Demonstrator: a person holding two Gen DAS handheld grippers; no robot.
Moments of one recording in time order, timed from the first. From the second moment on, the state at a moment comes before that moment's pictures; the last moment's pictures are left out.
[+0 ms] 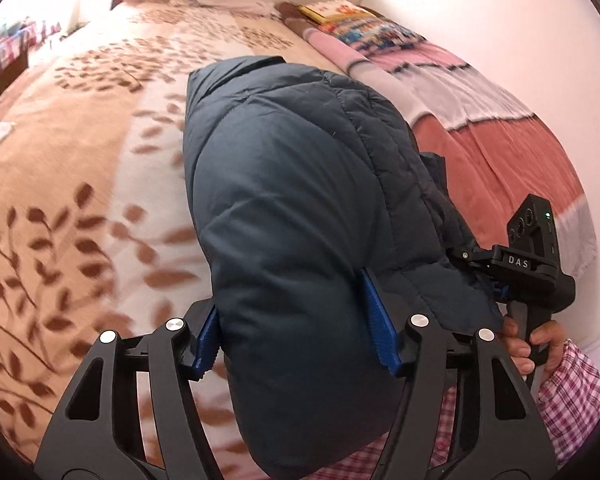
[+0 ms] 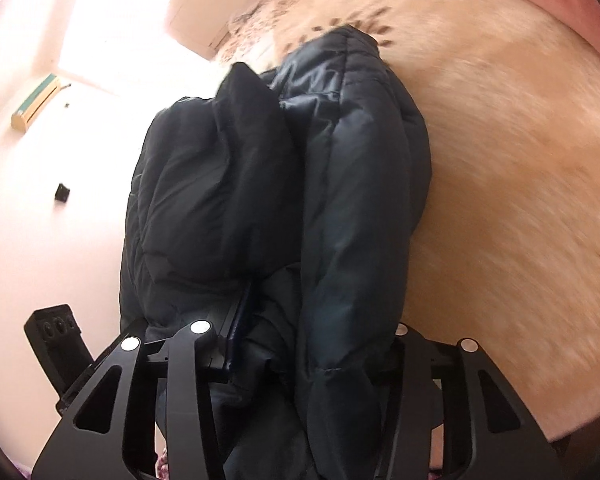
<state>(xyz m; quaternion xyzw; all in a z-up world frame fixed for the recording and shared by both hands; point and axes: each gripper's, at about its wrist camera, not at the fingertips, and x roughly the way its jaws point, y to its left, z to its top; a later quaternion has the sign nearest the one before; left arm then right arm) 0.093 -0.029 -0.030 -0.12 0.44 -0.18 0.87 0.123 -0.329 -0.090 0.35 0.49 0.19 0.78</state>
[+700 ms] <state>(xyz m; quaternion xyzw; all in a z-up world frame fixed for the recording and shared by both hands) 0.173 0.076 -0.043 -0.13 0.43 -0.09 0.89 0.221 -0.220 -0.081 0.28 0.51 0.20 0.79</state>
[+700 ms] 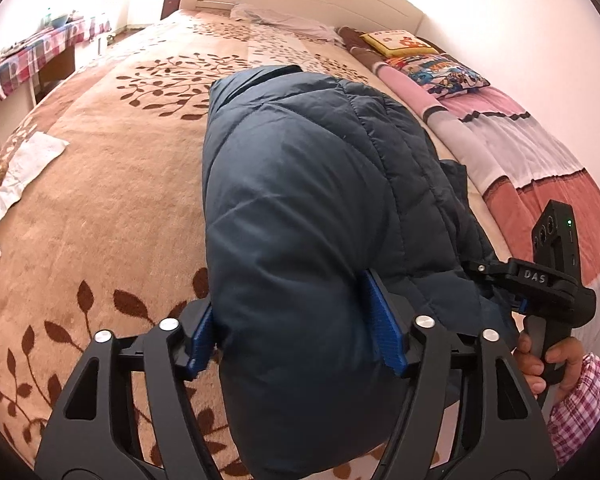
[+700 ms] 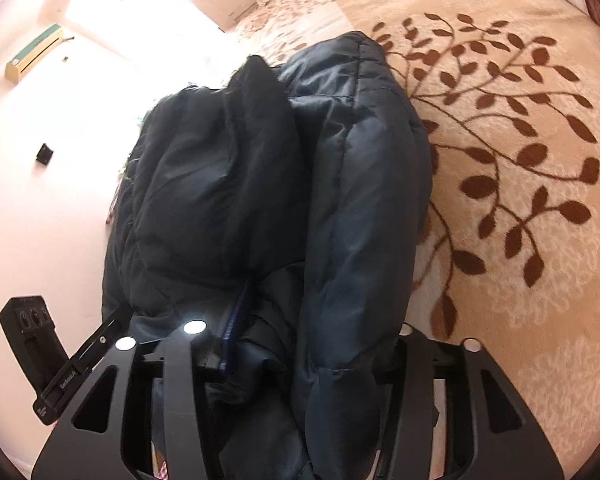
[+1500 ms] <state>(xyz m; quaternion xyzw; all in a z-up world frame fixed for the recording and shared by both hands) 0.089 0.055 -0.007 -0.08 0.42 -0.03 0.90 0.090 -0.237 0.018 0.20 0.46 0.15 0.85</state>
